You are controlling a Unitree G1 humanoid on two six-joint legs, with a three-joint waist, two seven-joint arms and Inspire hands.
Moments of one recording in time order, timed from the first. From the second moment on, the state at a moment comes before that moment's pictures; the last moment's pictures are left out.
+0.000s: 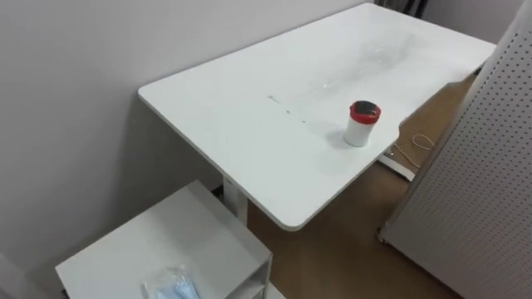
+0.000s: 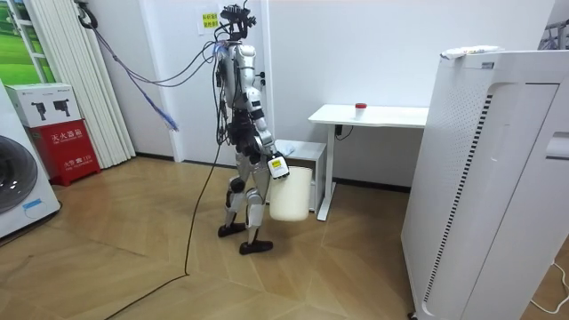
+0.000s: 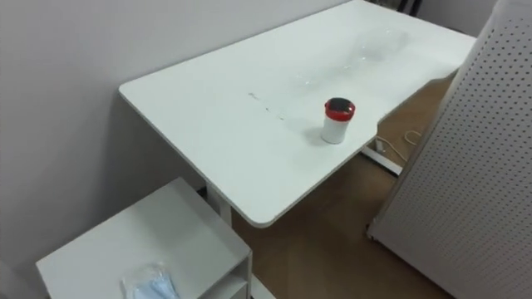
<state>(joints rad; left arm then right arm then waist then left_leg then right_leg) 0.05 0.23 0.10 0.89 0.26 0.01 0.27 0.05 -0.26 0.03 1.26 0.39 -0.03 0.05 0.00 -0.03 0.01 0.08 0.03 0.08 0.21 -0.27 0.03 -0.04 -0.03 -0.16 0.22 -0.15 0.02</state>
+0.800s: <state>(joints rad) -0.47 0.30 -0.09 1.14 0.27 -0.14 0.44 -0.27 -0.29 0.26 1.35 0.34 -0.07 0.05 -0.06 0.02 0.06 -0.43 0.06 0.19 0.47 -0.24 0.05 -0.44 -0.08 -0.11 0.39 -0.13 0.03</state>
